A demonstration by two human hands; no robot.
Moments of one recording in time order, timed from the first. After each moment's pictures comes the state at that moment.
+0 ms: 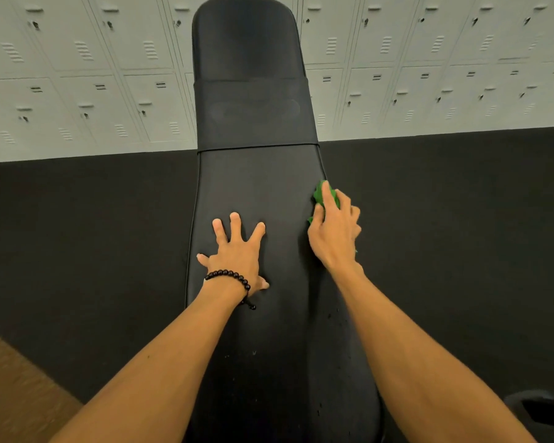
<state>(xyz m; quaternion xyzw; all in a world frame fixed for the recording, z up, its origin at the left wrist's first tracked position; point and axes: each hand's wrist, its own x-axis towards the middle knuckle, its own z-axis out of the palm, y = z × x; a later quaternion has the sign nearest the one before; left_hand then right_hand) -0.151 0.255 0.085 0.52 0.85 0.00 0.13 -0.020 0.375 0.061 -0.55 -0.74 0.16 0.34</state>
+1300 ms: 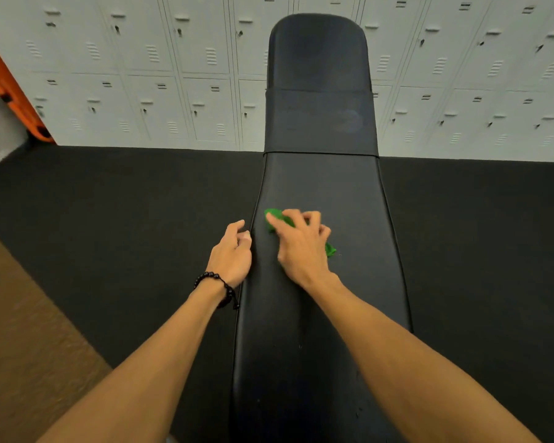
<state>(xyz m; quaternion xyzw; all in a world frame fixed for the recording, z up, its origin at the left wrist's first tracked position) -0.233 0.185 0.075 0.31 0.80 0.46 0.24 -0.122 0.291 0.056 -0.32 -0.90 0.02 0.28</state>
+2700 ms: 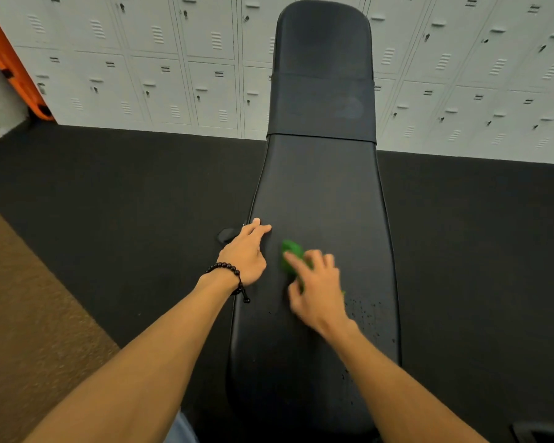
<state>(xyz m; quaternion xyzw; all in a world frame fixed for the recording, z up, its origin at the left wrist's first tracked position) -0.207 0.161 0.057 0.49 0.81 0.23 0.21 -0.034 0.228 0.002 -0.32 -0.91 0.07 0.25</state>
